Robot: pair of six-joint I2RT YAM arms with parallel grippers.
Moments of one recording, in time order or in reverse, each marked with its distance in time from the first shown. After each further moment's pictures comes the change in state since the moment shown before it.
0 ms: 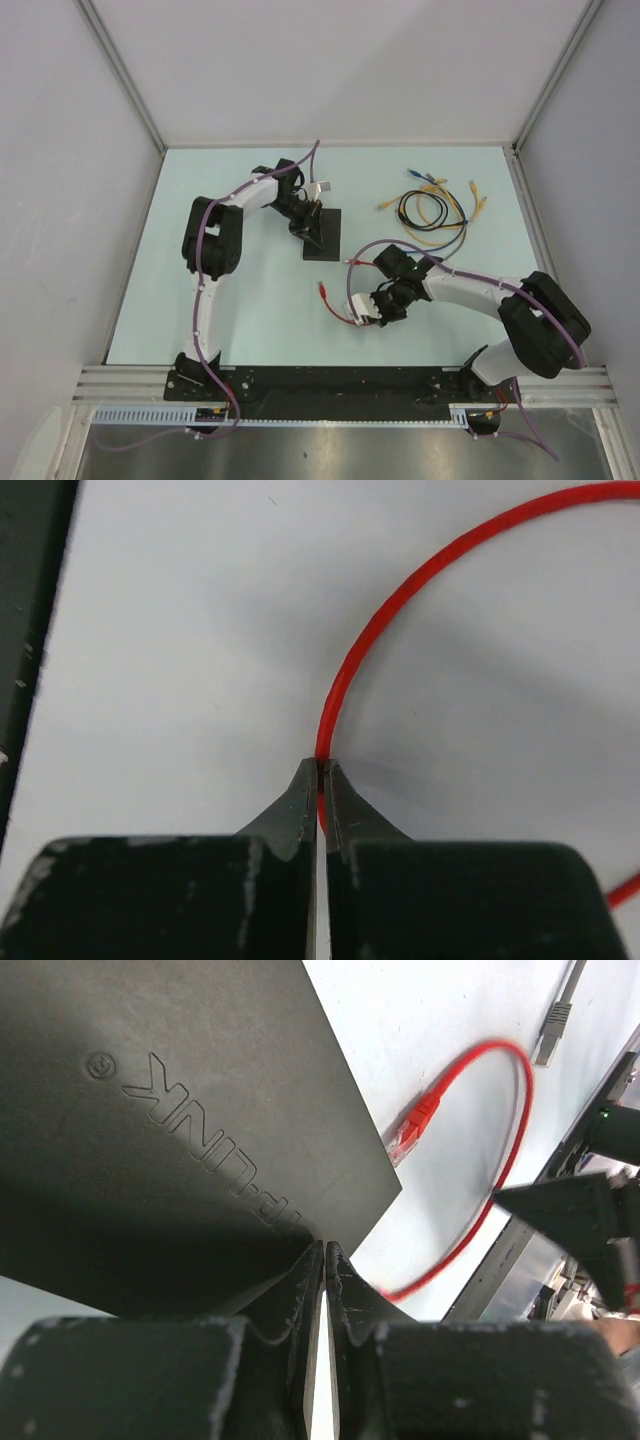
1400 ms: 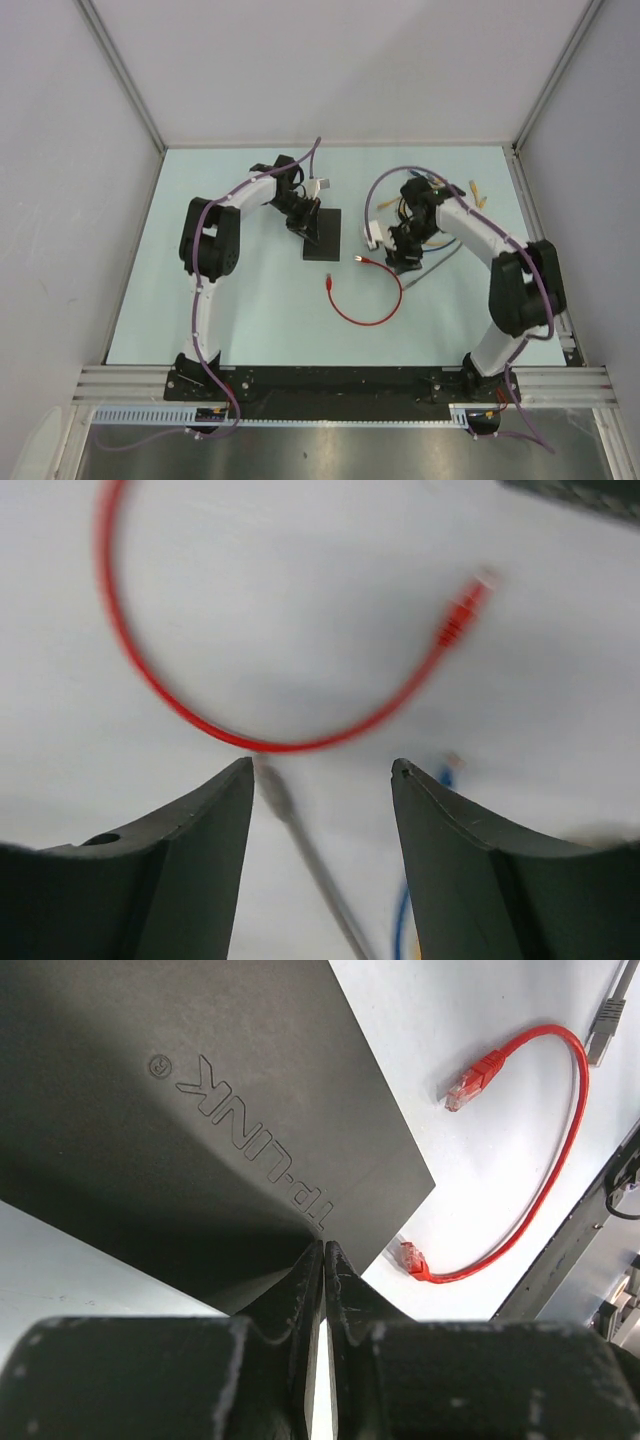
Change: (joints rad) left arm -0.001 -0.031 -0.002 0.014 -0.093 0.053; right arm -0.391 0.254 0.588 -0.435 -0.010 -0.178
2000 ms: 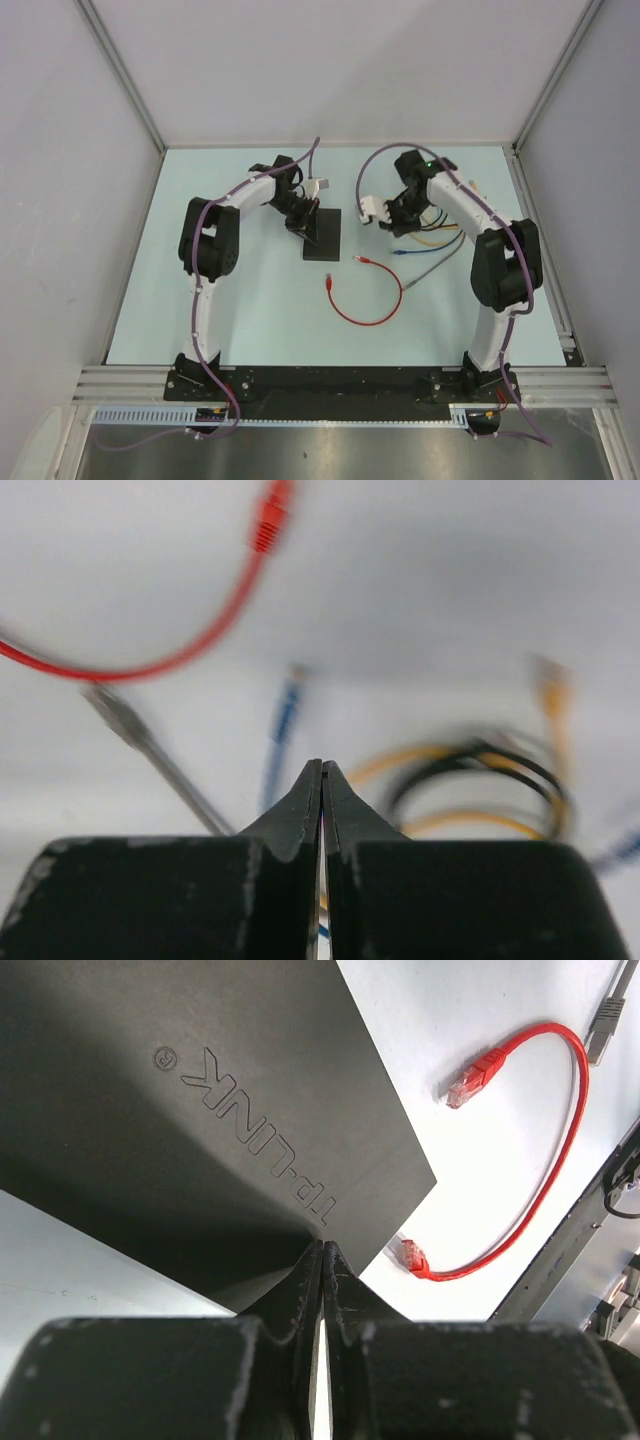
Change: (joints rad) left arm 0.005 -0.003 -0.006 -0.001 0.004 0.000; right arm 0.012 0.166 0.232 -0.064 0.145 0.038
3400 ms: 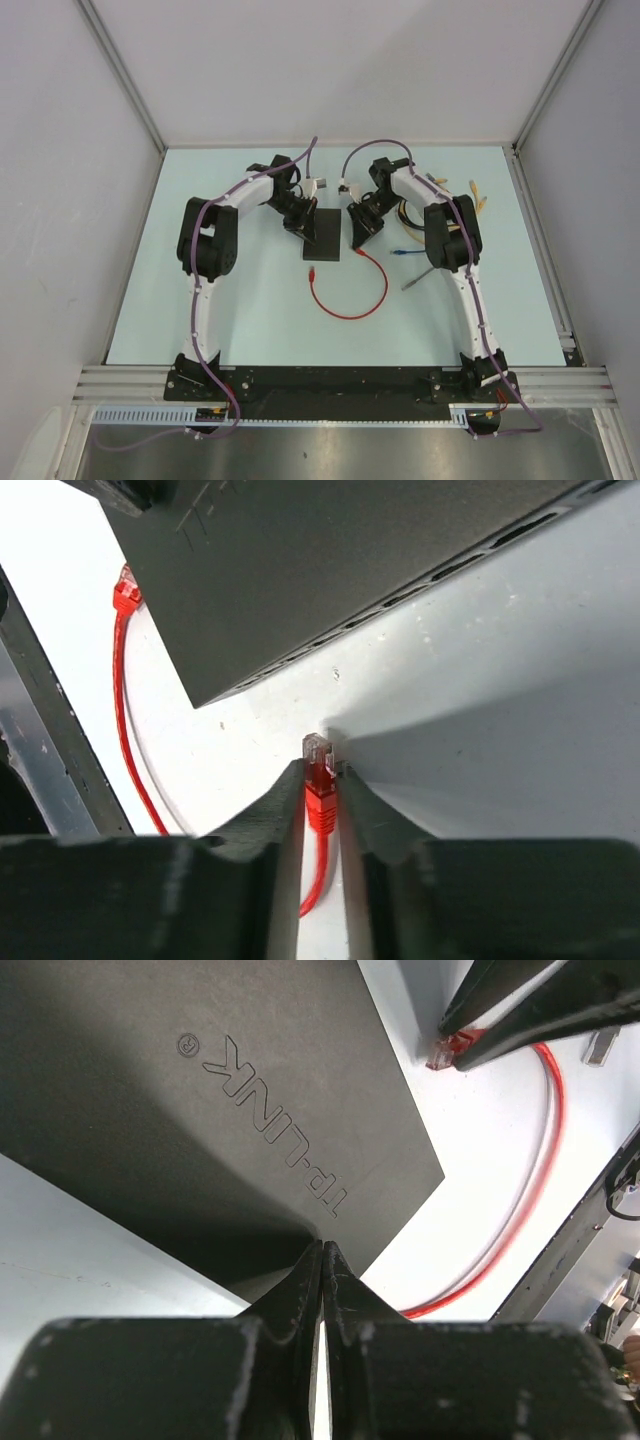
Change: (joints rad) left arm 0.011 -0.006 -0.007 0.000 -0.006 0.001; right arm -0.005 0.607 0.536 -0.095 -0.399 0.849
